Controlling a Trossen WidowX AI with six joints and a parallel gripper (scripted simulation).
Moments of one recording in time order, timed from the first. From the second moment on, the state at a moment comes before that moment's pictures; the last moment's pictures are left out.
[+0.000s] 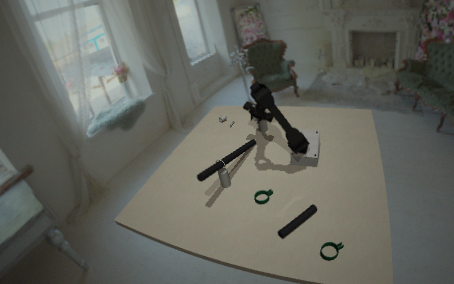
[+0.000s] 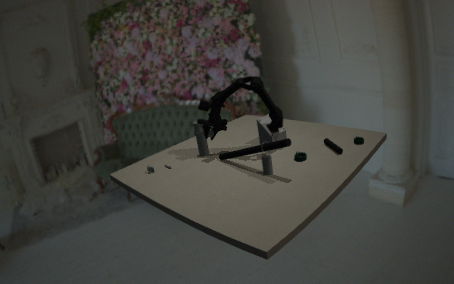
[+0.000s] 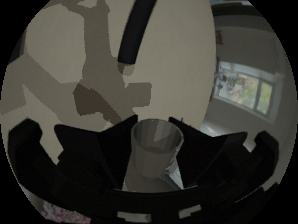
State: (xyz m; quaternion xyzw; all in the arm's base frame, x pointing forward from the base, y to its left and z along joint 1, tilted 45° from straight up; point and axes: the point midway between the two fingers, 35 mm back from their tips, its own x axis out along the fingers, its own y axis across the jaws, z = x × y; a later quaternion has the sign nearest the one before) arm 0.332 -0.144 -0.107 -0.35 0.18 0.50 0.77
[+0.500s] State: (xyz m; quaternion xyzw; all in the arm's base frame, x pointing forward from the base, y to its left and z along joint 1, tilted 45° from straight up) arm 0.340 -0.143 -0.107 -0.34 0.21 0.49 0.78
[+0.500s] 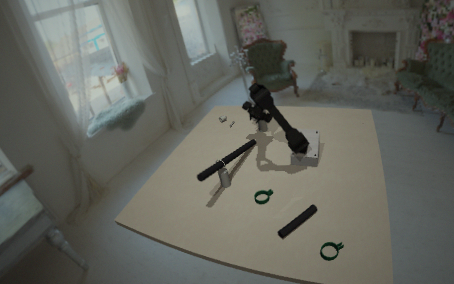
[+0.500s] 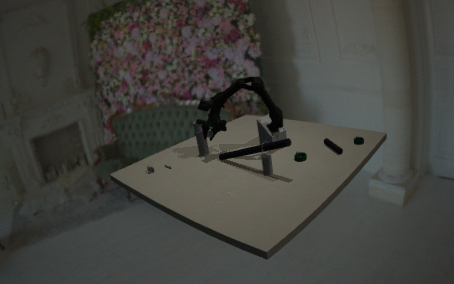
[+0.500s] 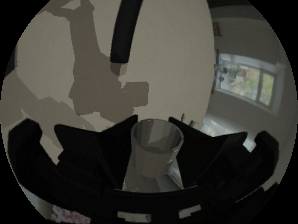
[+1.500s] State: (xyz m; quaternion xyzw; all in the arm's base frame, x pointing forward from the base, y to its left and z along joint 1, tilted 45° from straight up) arm 0.338 -0.143 -0.107 -0.34 0.20 0.49 0.78
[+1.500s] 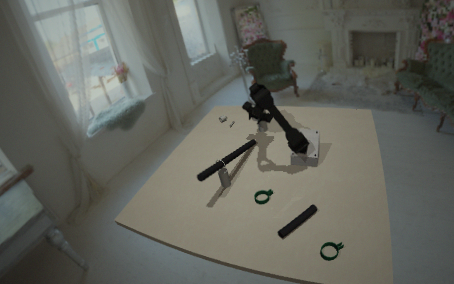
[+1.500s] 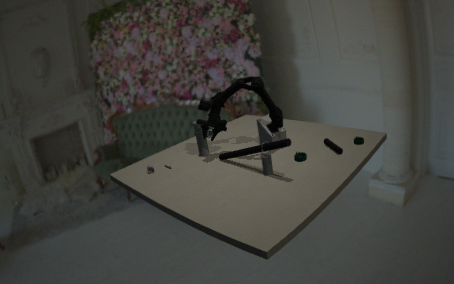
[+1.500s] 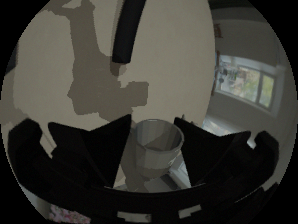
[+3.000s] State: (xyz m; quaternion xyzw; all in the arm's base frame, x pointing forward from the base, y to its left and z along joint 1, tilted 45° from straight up) arm 0.328 -0.117 0.094 0.32 0.50 0.18 0.78
